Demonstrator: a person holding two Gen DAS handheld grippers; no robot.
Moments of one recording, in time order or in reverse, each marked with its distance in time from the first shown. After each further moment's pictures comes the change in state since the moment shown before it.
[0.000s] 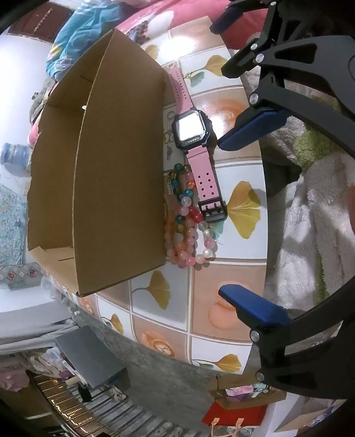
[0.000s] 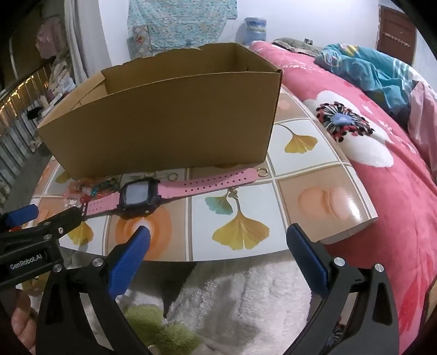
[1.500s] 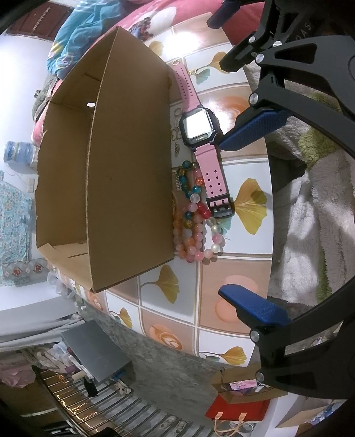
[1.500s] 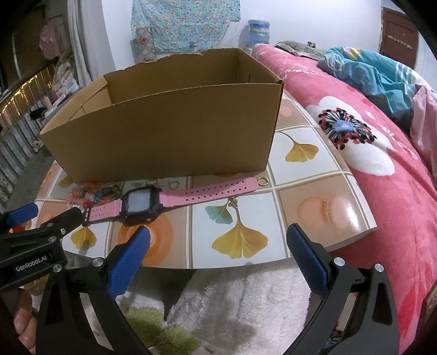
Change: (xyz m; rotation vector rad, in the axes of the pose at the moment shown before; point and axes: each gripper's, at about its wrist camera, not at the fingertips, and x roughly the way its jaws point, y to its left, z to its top) left arm -0.008 -0.002 0.006 0.008 -0.029 0.037; right arm -0.004 -0.003 0.009 -0.017 -0.010 0.015
